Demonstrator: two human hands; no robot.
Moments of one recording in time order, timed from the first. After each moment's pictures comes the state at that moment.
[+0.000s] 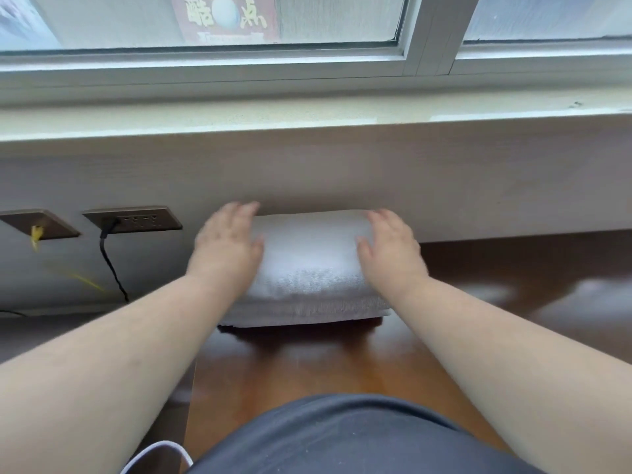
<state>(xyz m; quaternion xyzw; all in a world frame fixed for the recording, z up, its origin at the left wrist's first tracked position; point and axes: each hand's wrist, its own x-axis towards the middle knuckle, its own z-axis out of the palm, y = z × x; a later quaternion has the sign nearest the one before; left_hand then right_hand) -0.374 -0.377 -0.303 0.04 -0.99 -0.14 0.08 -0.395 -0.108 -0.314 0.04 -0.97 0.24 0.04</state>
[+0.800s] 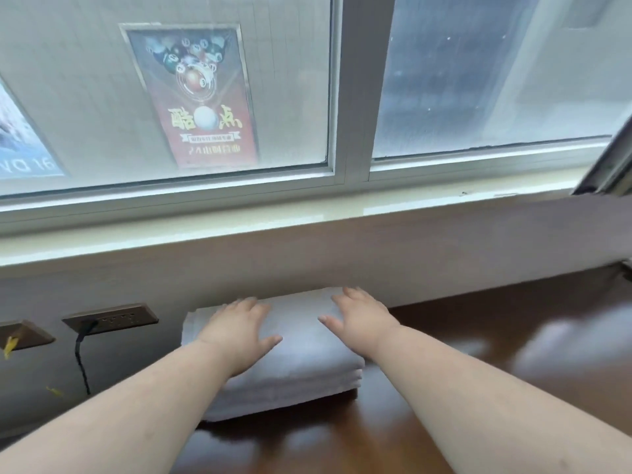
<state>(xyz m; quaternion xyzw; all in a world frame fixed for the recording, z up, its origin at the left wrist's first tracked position) -0.380 -0.325 -0.260 -0.09 -0.99 0.00 -0.11 -0.401 -0.071 -0.280 0.09 -0.98 0.12 -0.13</state>
